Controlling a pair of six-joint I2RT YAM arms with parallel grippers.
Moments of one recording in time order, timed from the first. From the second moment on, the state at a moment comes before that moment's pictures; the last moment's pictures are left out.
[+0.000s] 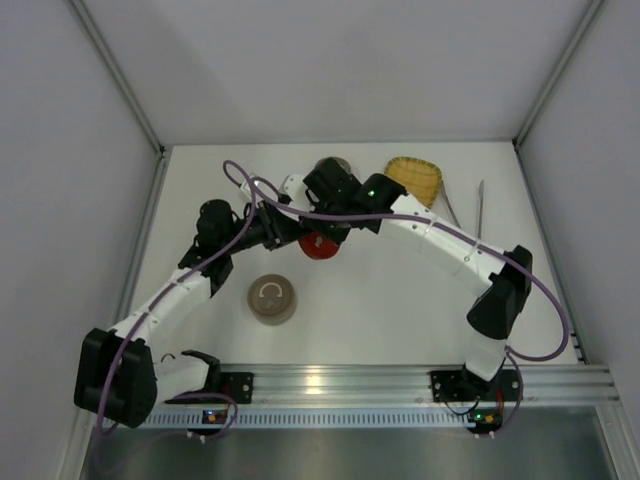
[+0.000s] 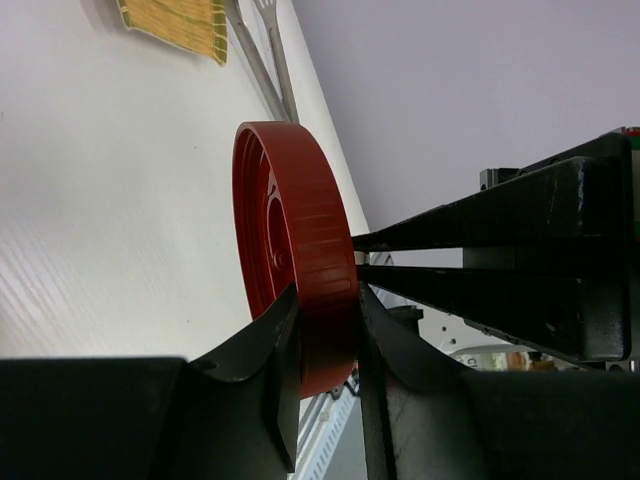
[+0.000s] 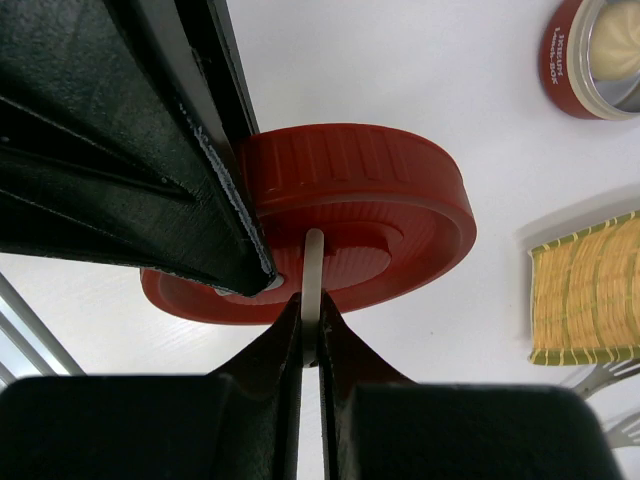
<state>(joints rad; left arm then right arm) -0.32 1.18 0.71 0.31 0.72 -0.95 0.93 1.79 1.87 -1.03 0.07 -0.26</state>
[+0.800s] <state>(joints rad) -0.26 1.19 0.65 0.59 0.79 -1.30 0.77 1.67 1.76 -0.93 -0.19 -0.22</state>
